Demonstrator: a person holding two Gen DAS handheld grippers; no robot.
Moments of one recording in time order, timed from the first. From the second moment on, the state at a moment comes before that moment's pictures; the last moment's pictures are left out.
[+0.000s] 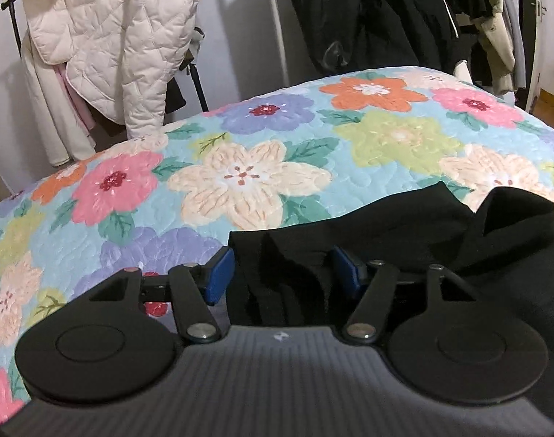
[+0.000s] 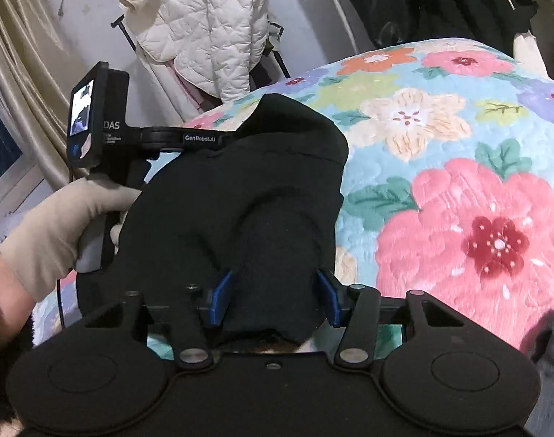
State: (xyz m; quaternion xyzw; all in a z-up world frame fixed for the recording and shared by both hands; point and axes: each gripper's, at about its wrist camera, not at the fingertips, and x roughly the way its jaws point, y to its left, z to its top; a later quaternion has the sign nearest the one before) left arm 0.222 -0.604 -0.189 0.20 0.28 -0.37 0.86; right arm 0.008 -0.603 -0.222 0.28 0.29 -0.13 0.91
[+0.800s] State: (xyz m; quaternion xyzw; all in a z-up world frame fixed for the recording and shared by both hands) left arm 0.179 -0.630 -0.171 0.27 0.27 -0.46 0.80; right arm 0.031 -0.514 -0.200 0.16 0.29 -0.08 0.94
